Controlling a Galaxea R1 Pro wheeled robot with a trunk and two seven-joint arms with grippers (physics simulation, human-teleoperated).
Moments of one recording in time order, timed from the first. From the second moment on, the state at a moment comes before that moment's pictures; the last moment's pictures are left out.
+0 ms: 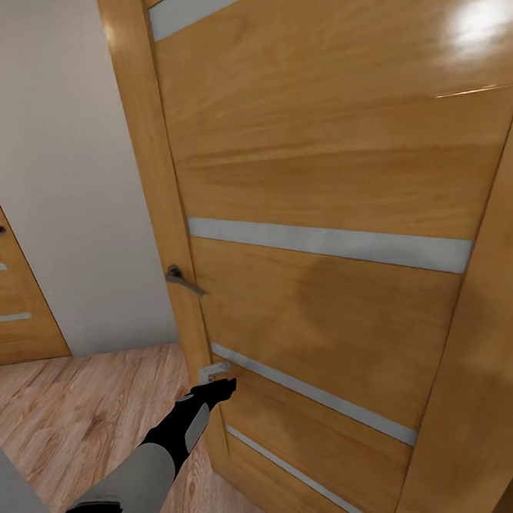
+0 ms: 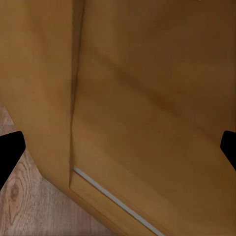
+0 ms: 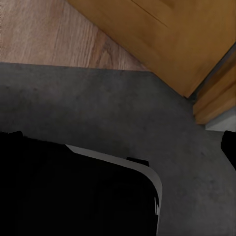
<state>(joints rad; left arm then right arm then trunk) -0.78 -0.14 0.00 -0.34 0.15 0.11 0.03 0.08 -0.07 0.01 0.07 0.10 -0.90 0.13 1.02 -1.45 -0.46</state>
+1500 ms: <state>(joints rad) -0.78 -0.14 0.01 -0.34 0.14 0.12 0.04 0.08 -0.07 0.01 0.07 0.10 -0.90 0.13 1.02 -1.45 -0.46</state>
